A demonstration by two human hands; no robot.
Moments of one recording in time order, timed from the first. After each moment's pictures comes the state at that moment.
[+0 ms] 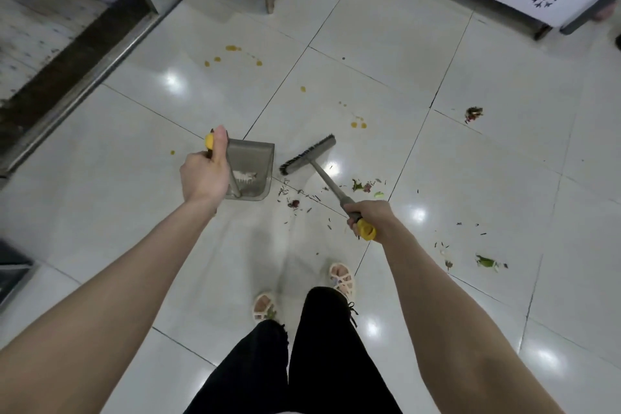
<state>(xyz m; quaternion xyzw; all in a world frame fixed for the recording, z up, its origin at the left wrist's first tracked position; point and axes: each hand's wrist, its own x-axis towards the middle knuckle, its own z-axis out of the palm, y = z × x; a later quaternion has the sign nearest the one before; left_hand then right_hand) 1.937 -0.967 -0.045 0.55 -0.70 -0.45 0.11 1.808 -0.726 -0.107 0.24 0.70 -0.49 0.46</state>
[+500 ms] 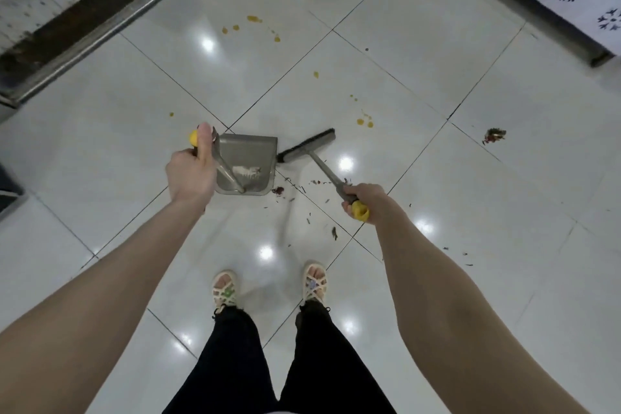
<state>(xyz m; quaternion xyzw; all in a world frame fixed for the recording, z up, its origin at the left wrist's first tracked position) 1.875 -0.868 -0.065 0.66 -0.62 -0.42 0.13 1.678 -0.678 -0.132 0.20 0.71 -0.42 0.53</state>
